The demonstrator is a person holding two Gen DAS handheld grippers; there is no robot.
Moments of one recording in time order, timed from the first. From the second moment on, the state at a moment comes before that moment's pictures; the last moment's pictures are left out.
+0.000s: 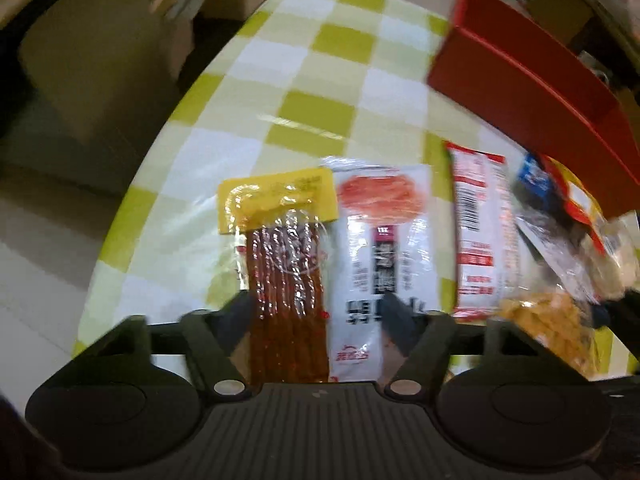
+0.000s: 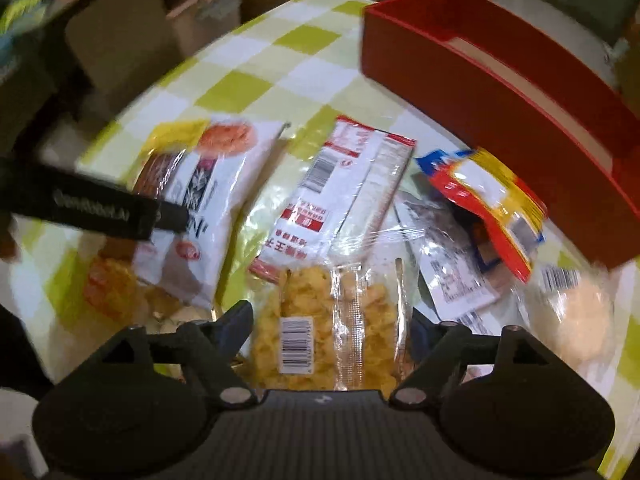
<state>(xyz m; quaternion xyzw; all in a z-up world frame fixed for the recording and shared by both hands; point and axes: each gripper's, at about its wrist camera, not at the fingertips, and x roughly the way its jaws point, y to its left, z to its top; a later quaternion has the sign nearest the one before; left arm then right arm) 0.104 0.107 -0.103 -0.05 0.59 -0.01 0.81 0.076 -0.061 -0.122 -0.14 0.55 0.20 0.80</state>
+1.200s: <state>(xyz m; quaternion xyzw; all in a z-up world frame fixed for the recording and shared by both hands) 0.113 0.091 -0.103 -0.06 0.60 0.00 0.80 0.058 -0.106 -0.081 -0.05 0.53 0.18 0.82</state>
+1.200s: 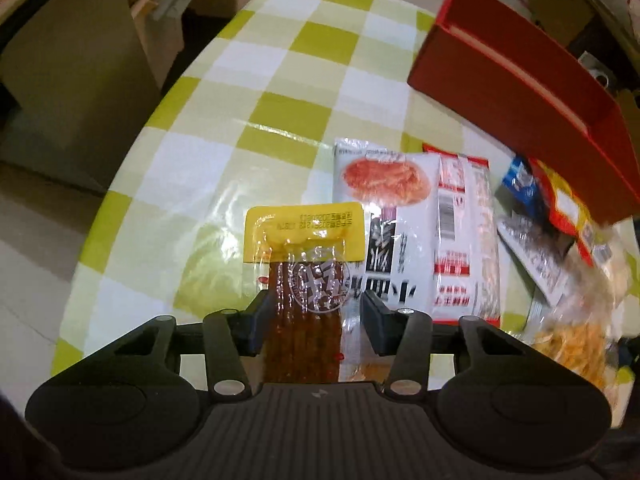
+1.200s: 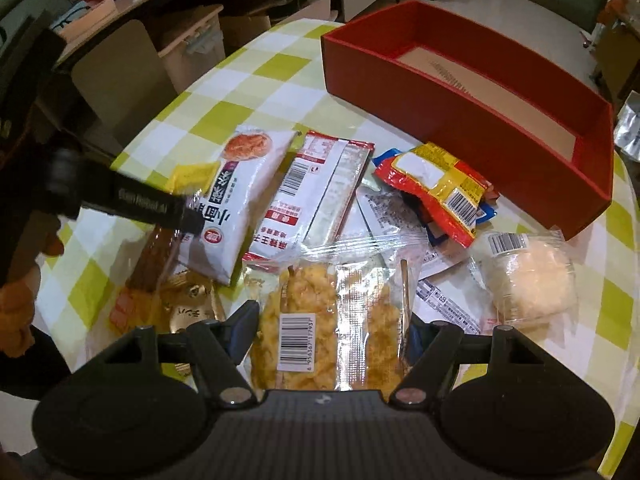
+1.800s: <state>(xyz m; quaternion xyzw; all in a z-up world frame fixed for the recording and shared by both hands) 0.106 0.113 -0.108 -0.06 0.60 0.03 0.79 0.045 -0.113 -0.073 -0.04 0.52 0.20 0.83</state>
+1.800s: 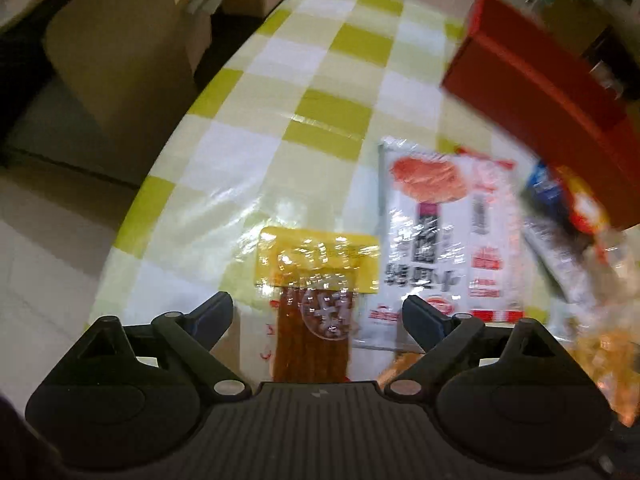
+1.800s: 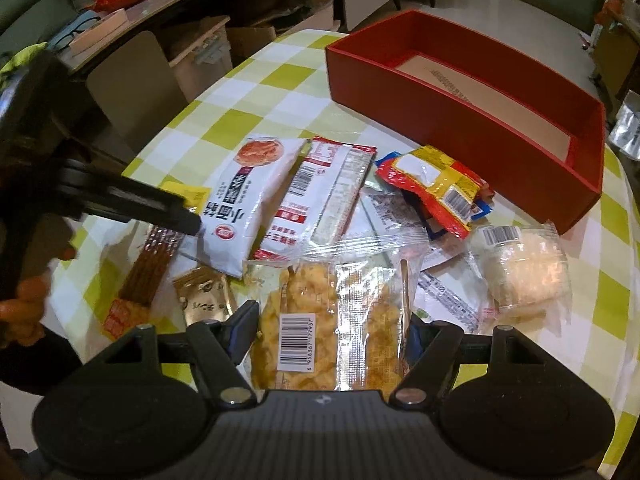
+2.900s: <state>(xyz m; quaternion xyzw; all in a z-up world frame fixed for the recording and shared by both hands) 0.090 0.099 -0.057 -0.07 0.58 -0.01 0.81 0.046 -0.127 -0.053 -0.02 0.49 0.18 0.86</state>
